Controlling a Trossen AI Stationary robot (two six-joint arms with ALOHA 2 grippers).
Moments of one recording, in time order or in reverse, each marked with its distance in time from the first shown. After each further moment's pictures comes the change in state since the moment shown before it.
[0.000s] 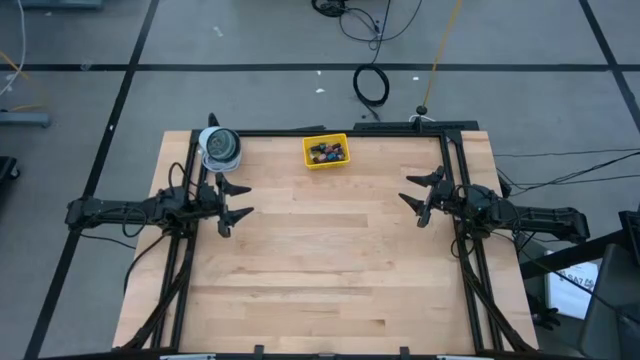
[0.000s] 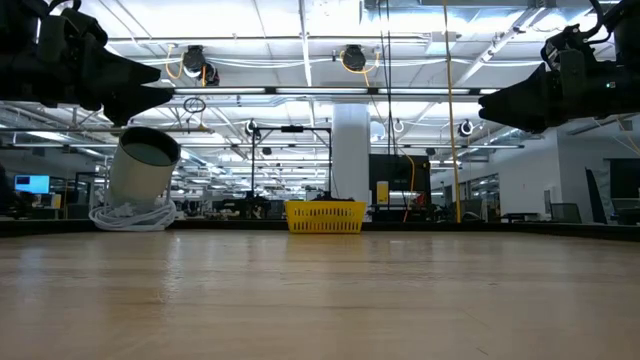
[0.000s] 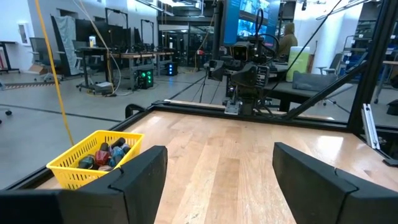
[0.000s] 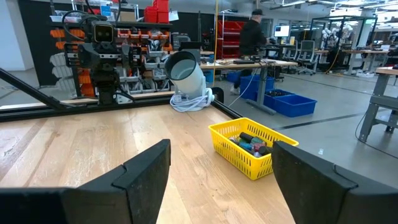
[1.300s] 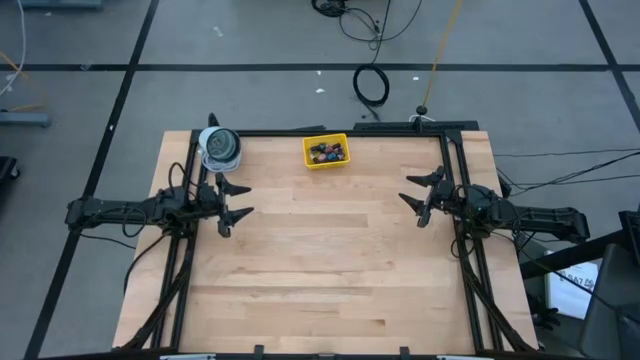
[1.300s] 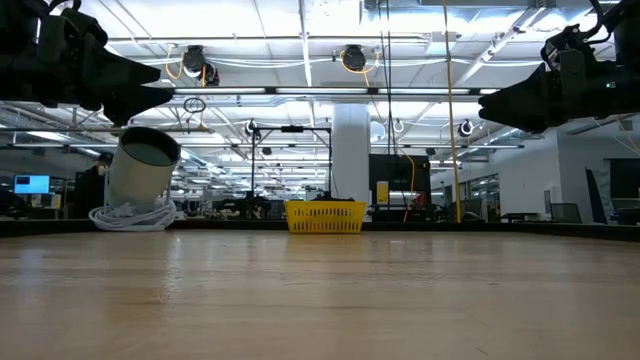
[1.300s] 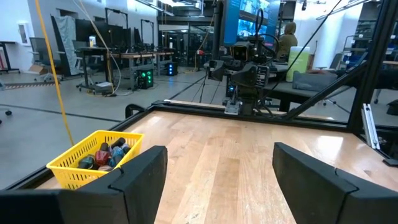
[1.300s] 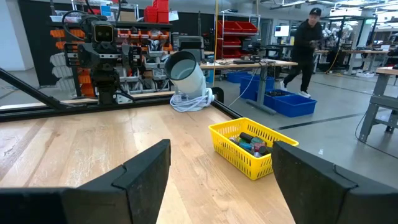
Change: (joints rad) left arm 0.000 0.000 0.000 0.000 0.000 0.000; right arm 0.000 0.000 0.000 0.000 0.000 0.000
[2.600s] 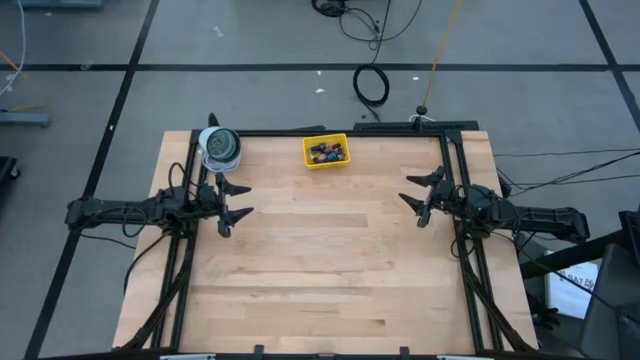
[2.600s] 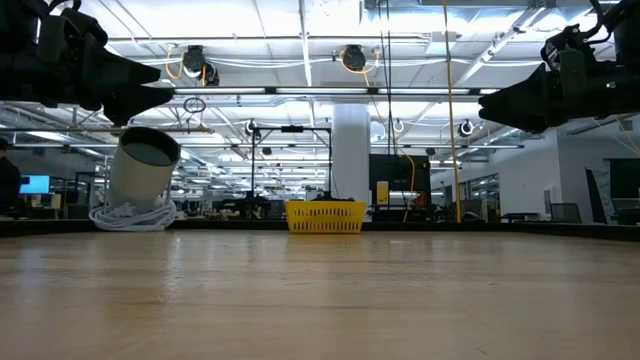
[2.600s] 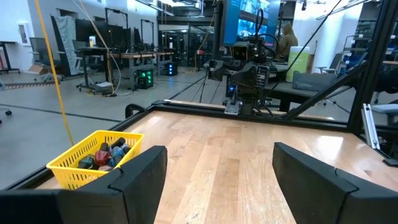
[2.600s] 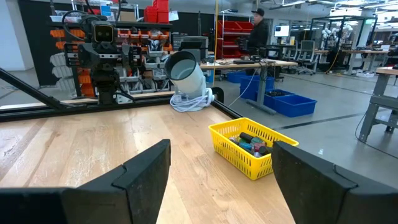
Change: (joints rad) left arm 0.000 0.000 0.000 0.000 0.000 0.000; right arm 0.000 0.000 0.000 0.000 0.000 0.000
